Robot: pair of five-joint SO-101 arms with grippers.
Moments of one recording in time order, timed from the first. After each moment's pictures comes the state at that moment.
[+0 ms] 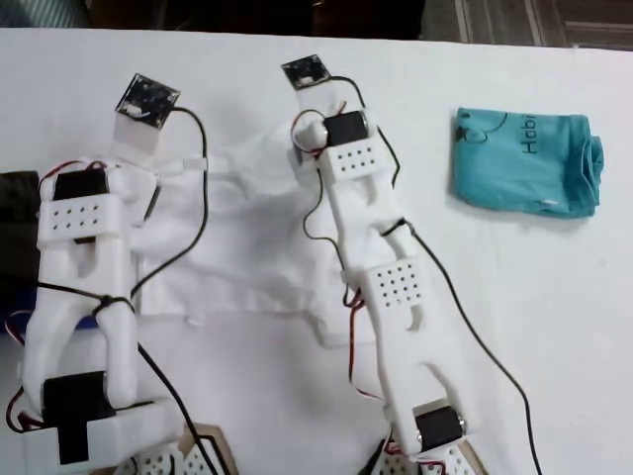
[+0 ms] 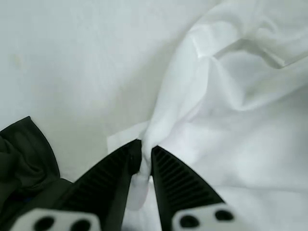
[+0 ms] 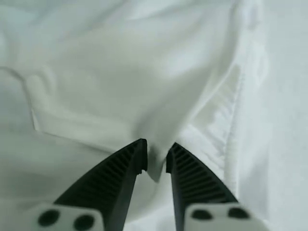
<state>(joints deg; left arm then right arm) -17.6 -11.0 21.9 56.6 -28.4 -21.8 71.3 -87.7 93.5 7.3</state>
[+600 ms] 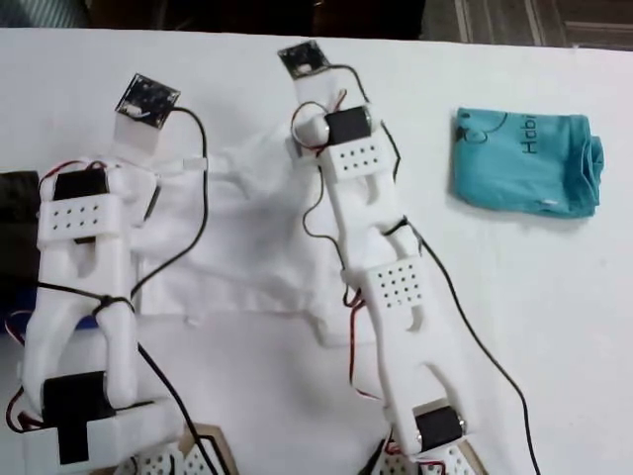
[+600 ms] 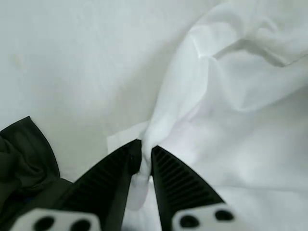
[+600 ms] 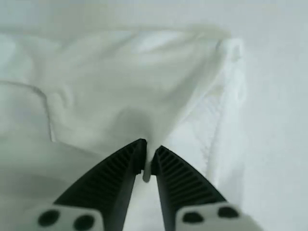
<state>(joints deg) -17.6 -11.0 21.9 56.6 -28.4 -21.7 67.9 -92.5 93.5 10.5</state>
